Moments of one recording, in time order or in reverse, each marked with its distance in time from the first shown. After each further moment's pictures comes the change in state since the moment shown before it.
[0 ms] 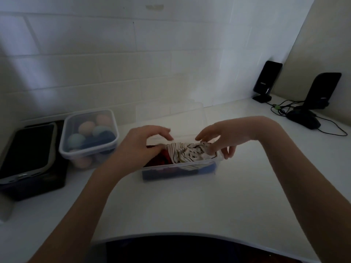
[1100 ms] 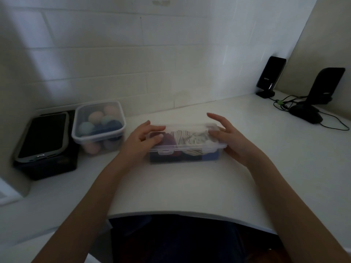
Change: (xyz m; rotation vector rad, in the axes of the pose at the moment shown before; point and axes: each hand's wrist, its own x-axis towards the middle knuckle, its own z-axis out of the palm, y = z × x) left_hand -0.021 -0.023 0.017 -0.381 0.077 -0.303; right_hand 0.034 0.052 0.073 1.134 0.455 -0.421
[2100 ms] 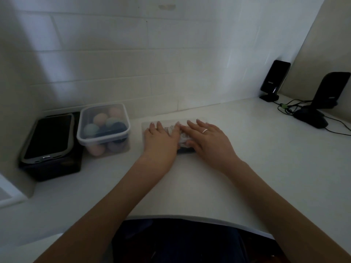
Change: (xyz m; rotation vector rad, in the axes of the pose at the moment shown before) left_hand 0.009 0.032 0.040 1.386 -0.178 -0.026; right_hand 0.016 0.012 0.049 -1.473 0.115 -0.489
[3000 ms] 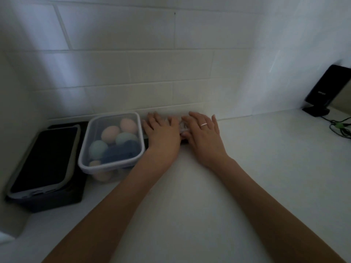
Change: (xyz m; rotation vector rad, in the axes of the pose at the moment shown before) left_hand 0.111 -0.051 0.025 -0.194 0.121 -0.280; right_hand 0.117 -0.006 0.070 0.126 0.137 0.026
